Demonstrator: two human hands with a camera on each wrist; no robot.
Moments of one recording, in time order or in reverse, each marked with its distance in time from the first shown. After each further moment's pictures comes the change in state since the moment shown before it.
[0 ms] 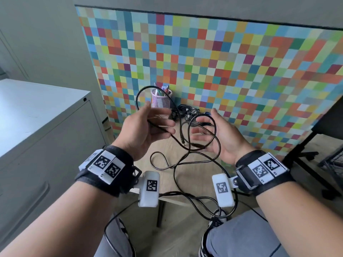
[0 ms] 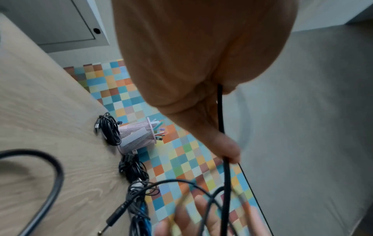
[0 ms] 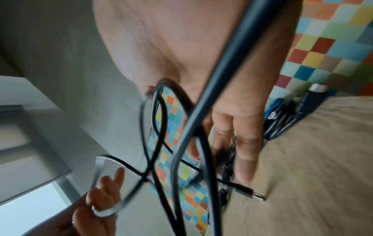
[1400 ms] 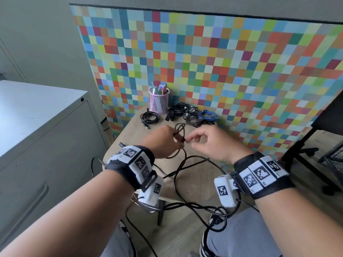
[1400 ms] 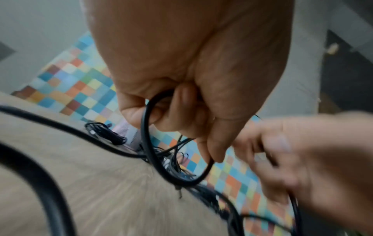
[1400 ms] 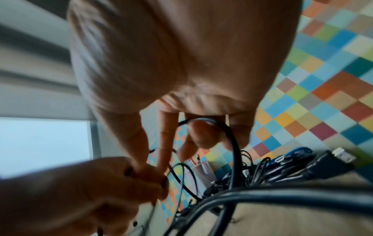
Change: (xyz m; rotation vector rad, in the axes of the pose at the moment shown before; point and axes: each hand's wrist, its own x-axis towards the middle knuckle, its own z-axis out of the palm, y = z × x) left_hand 0.042 -0.052 0.018 1.380 -0.152 0.096; right_hand -0.006 0.009 -0.003 -1.012 -0.046 -0.363
